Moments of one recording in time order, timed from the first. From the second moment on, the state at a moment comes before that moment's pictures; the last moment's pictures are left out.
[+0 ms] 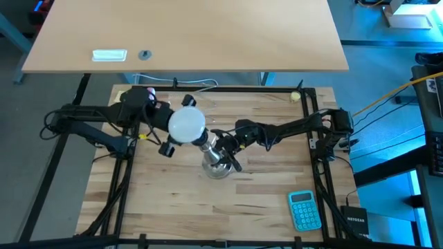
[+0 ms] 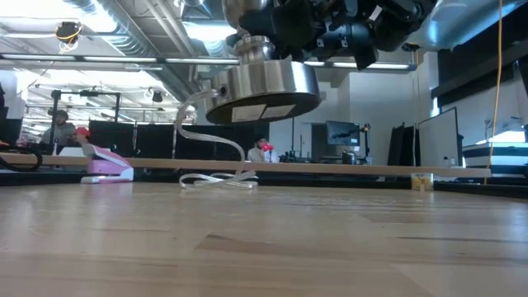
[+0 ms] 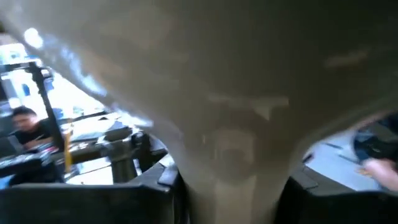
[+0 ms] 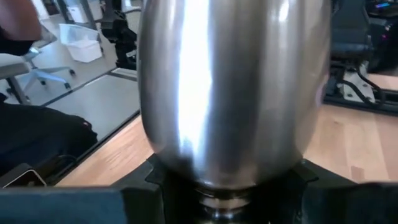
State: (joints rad) left arm 0.00 1.23 1.26 0.10 0.33 0.15; right arm 0.01 1.75 1.01 0.56 -0.56 -0.05
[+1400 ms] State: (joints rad) left arm -0.31 1.12 1.26 -0.14 -1.14 0.03; right arm -0.16 1.72 1.02 0.49 -0.03 -0.09
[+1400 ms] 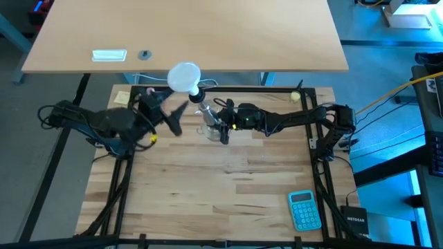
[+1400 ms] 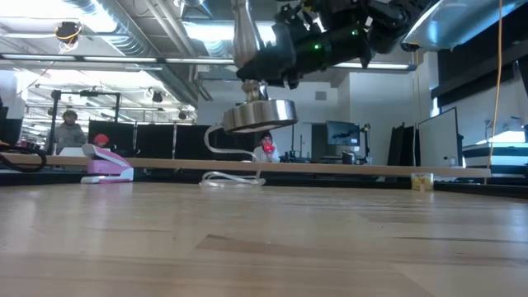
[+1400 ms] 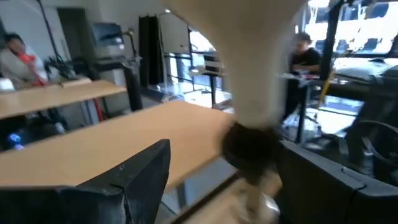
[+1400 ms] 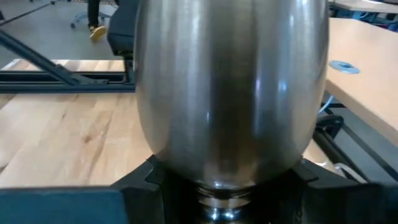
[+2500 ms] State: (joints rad) left arm -0.32 1.29 1.26 0.48 -1.27 0.36; right arm -0.17 1.72 1.02 0.53 -0.03 -0.14
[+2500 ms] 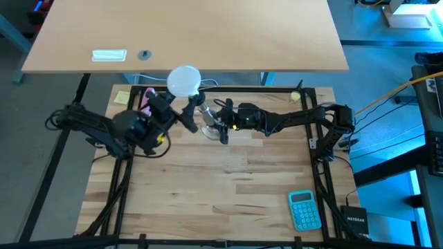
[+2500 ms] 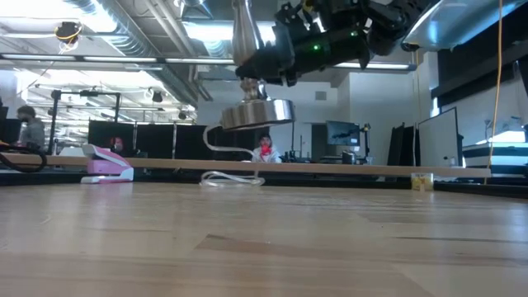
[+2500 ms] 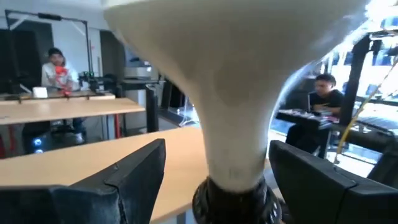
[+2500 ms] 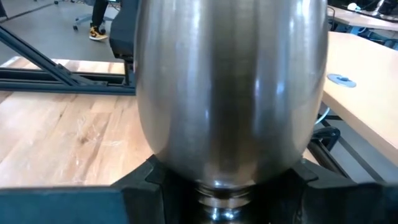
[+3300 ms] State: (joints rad) left arm -0.24 1.29 1.26 0.52 -1.05 0.46; right arm -0.17 1.73 1.02 0.53 0.02 -0.15
